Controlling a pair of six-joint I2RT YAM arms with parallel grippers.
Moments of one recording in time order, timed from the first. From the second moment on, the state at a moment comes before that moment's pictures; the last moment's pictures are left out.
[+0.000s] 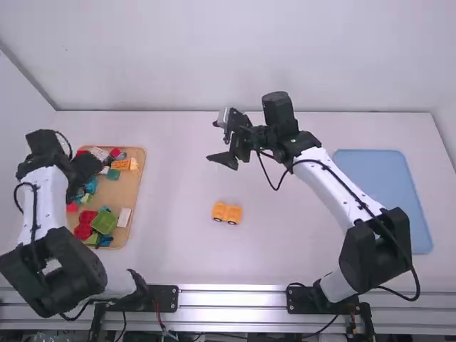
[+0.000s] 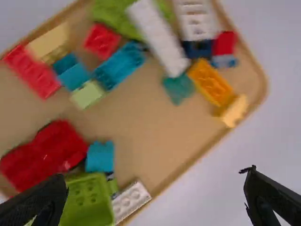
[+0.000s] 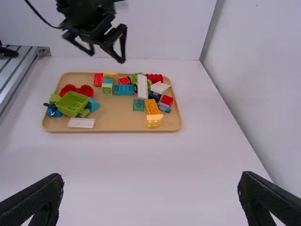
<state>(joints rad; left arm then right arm) 0.60 1.46 1.18 -0.84 0.04 -0.44 0.44 1.65 1.35 -0.25 -0.91 -0.59</state>
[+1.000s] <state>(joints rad) 0.87 1.90 1.79 -1.23 0.01 -0.33 0.40 1.65 1.35 -0.22 -0.90 -0.58</state>
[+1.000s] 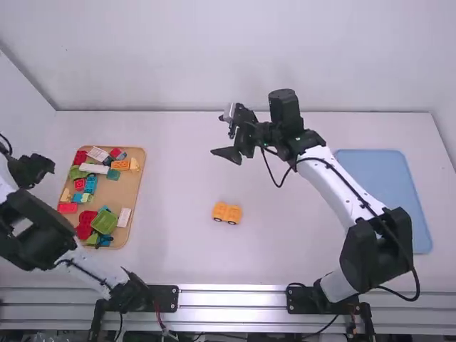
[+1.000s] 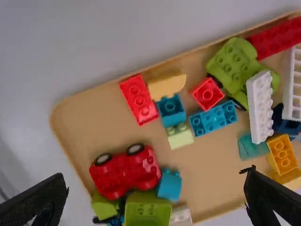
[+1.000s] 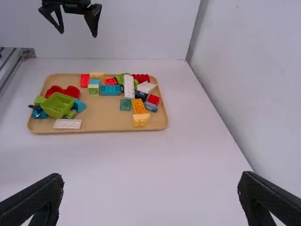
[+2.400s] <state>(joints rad) 0.85 2.22 1.81 -1.13 0.04 0.89 0.40 1.65 1.35 -0.26 -0.90 -0.59</state>
